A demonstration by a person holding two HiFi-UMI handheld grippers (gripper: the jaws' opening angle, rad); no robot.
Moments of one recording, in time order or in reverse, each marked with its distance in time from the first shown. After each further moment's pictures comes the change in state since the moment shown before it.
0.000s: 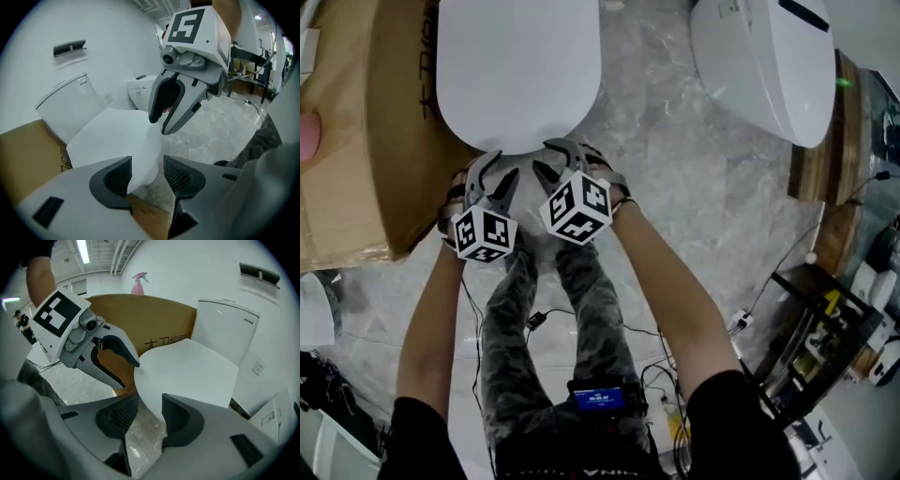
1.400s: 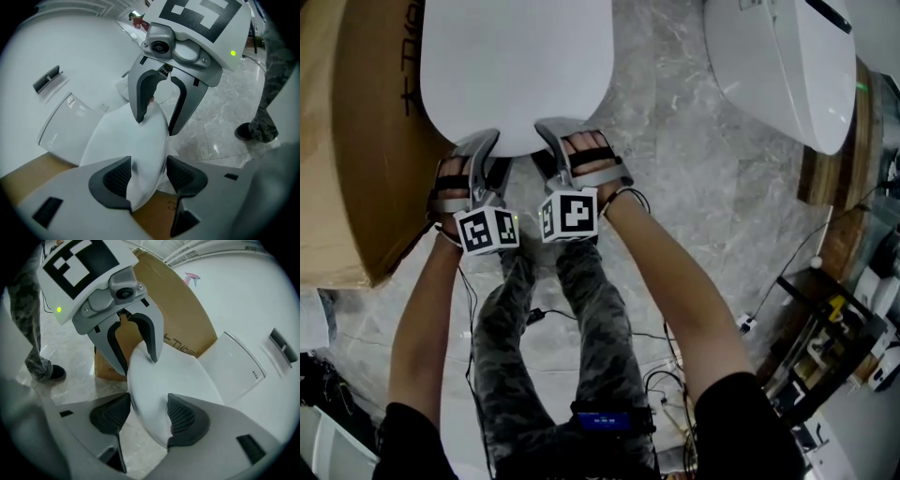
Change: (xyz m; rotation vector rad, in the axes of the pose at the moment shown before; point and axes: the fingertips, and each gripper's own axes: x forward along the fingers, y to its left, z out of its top) left arm 0.058 0.014 -0.031 0.359 0.072 0.183; right arm 0.064 -0.014 -0.020 -0.537 -0.004 -0.262
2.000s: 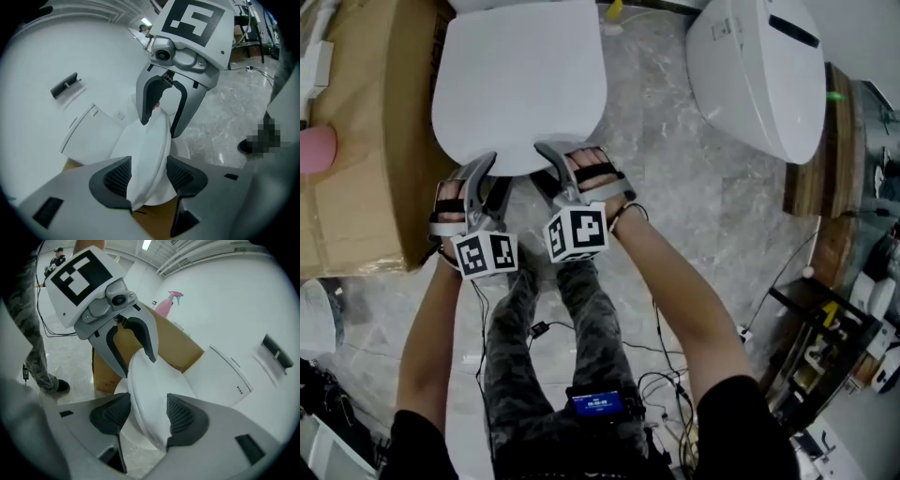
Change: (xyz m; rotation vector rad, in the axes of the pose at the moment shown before) left arm -0.080 0.085 0.045 -0.072 -0.063 0.068; right arm -0.075 -0.081 0.053 0.034 -0.085 0.019
